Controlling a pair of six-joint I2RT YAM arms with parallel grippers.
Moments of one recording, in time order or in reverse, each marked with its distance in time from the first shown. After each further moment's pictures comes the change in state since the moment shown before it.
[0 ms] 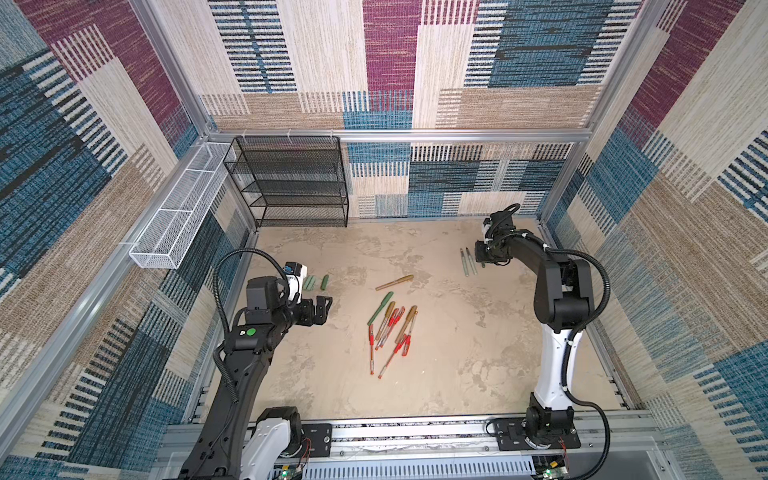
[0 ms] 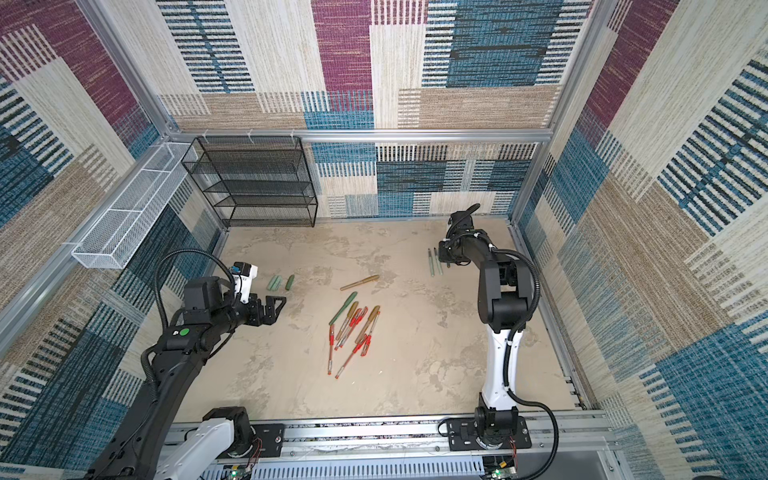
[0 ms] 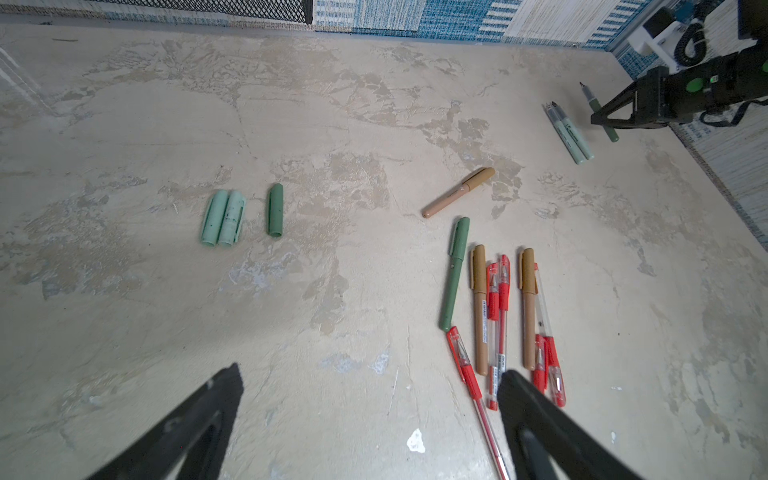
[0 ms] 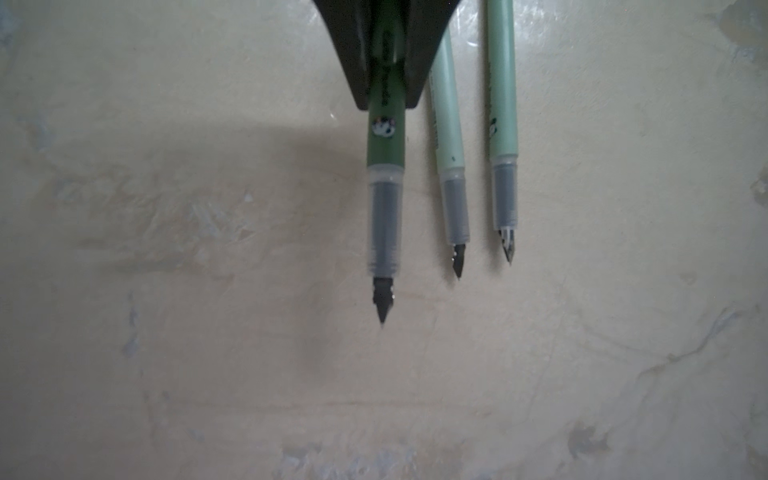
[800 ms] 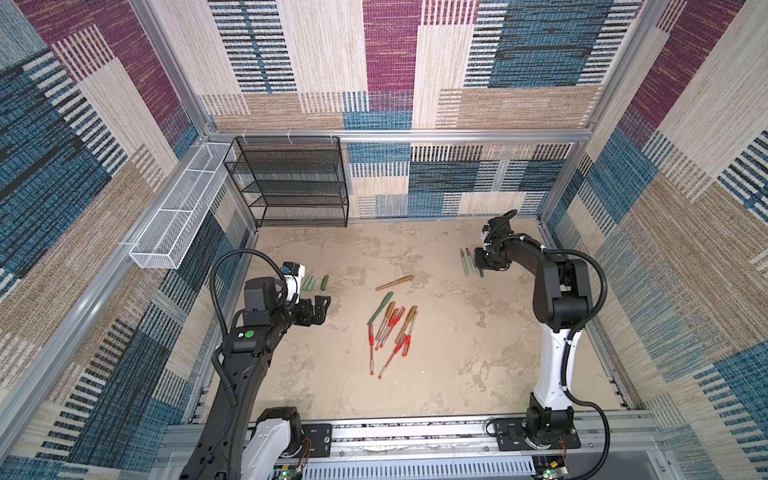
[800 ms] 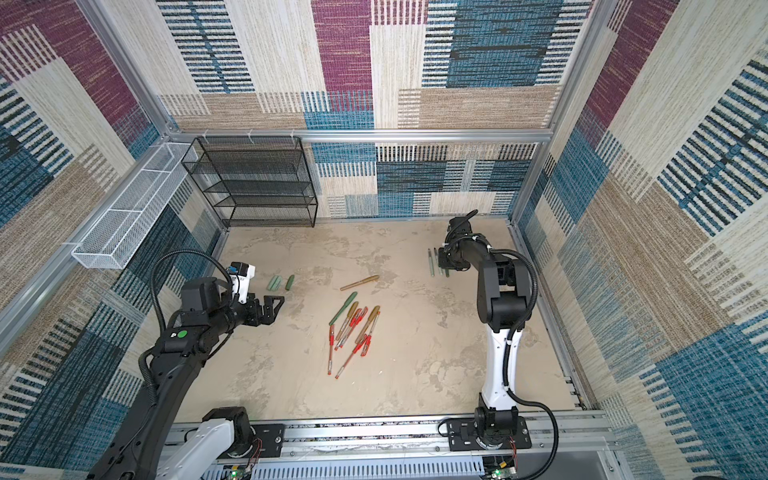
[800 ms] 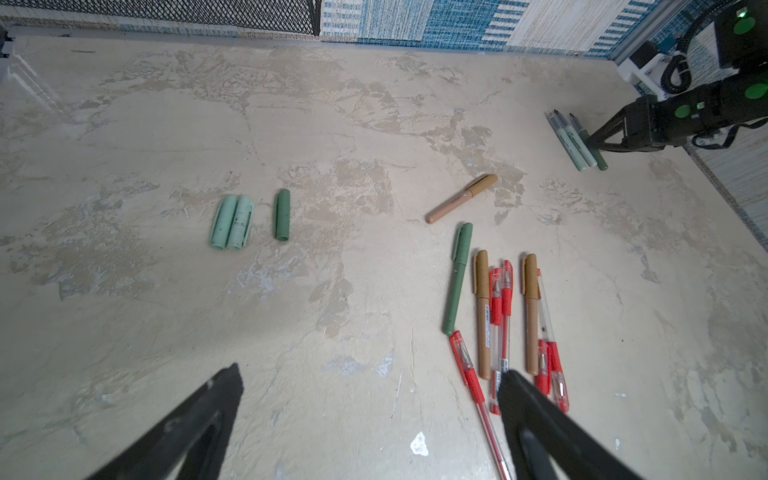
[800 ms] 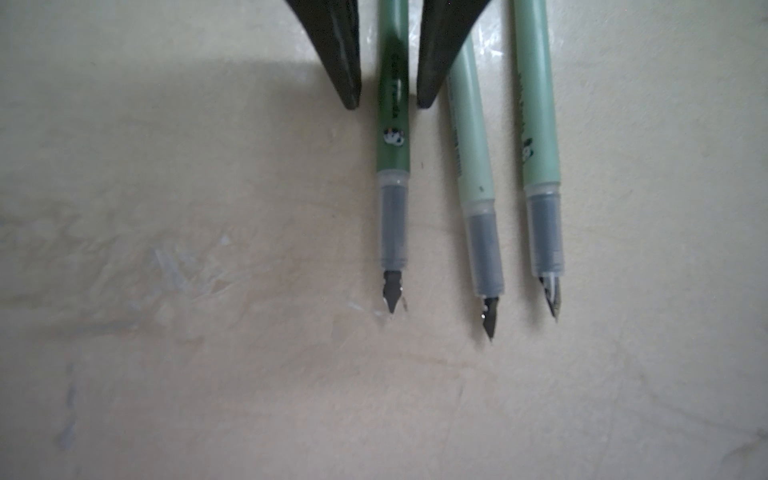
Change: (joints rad) left arm 0.010 -0.018 0.000 0.001 -0.004 0.000; right arm -0.001 0.001 -0.033 -0.019 0.011 0.004
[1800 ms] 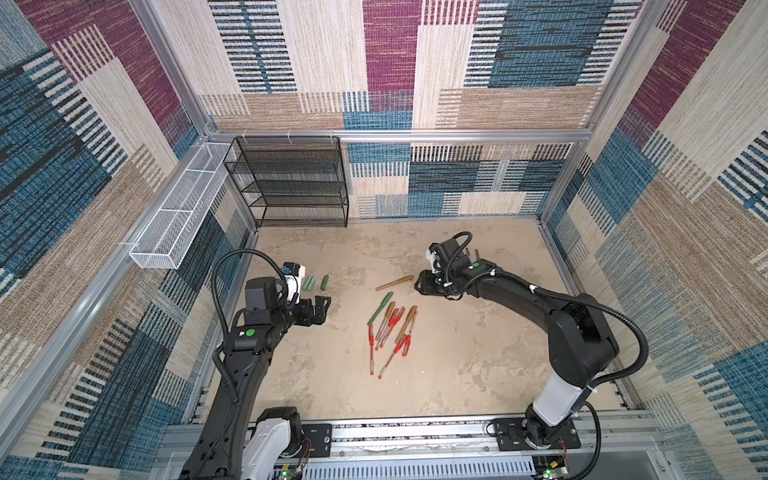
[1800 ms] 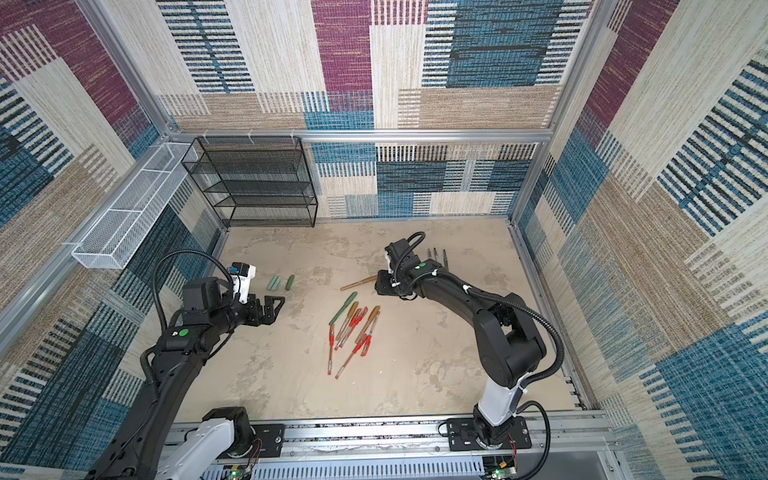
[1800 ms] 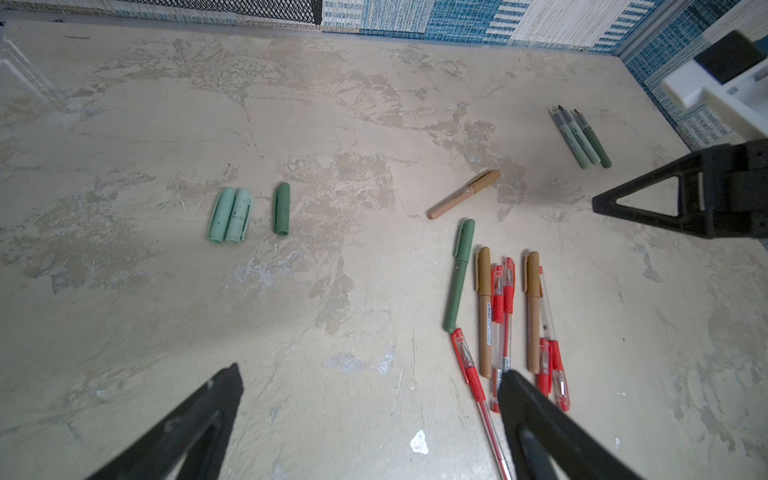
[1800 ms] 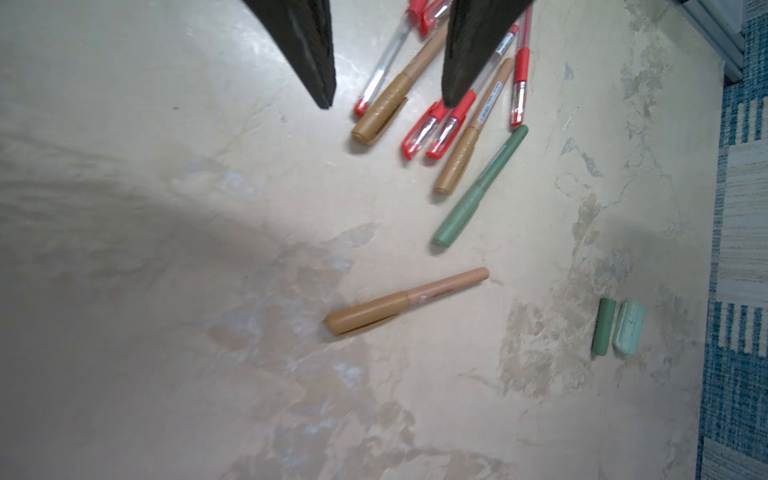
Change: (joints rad) left arm 0.002 0.016 -0.003 0.002 0.005 -0.009; right arm 0.546 -0.421 -0.373 0.122 -0.112 0.461
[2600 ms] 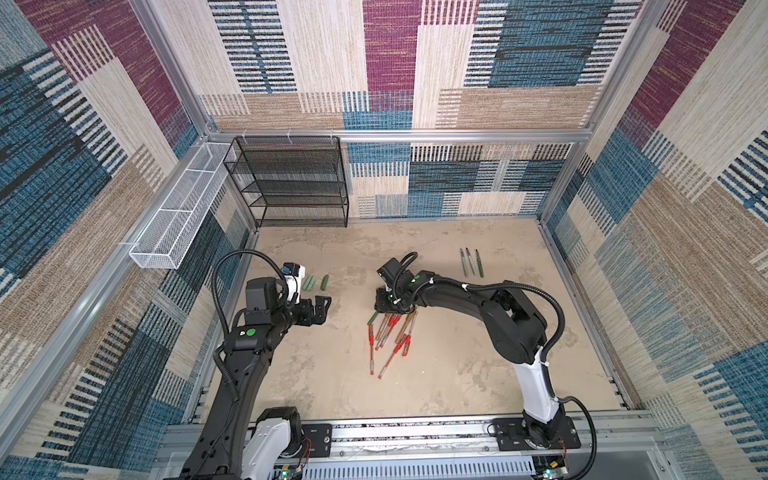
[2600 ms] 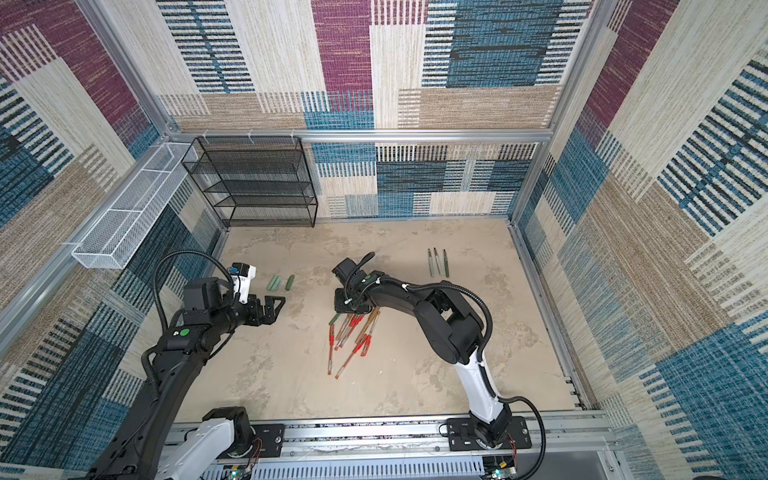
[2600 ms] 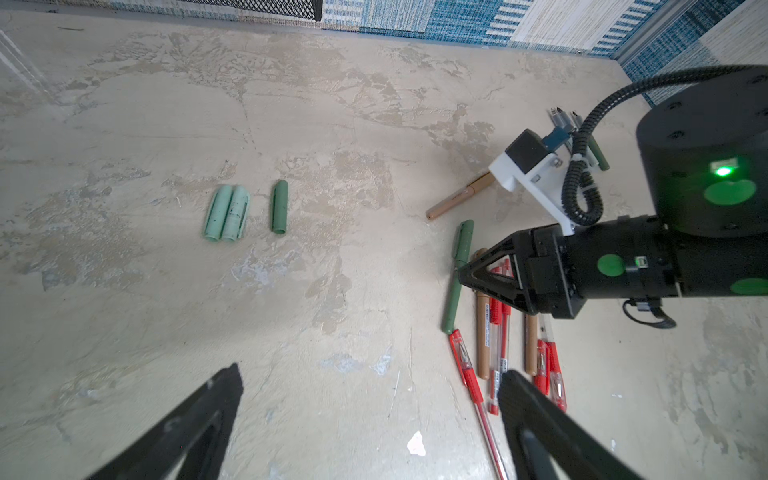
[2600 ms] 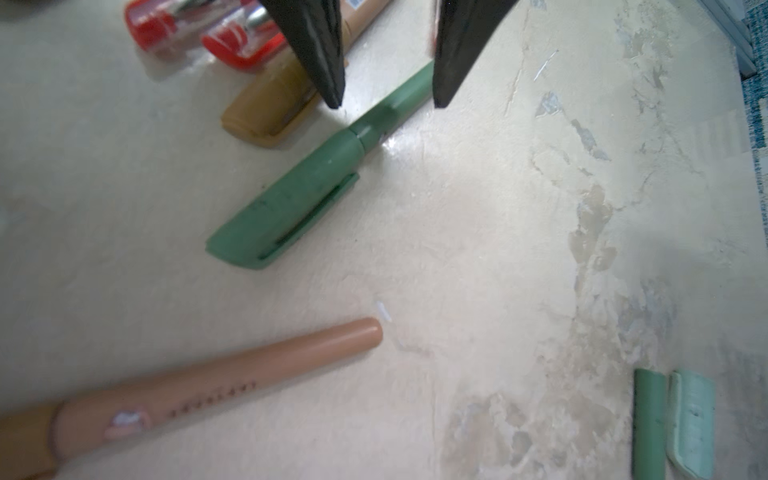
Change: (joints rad) left arm 0.001 0.005 -0.010 0.010 0.003 -0.010; right arm 0.212 0.378 0.274 -0.004 0.044 0.179
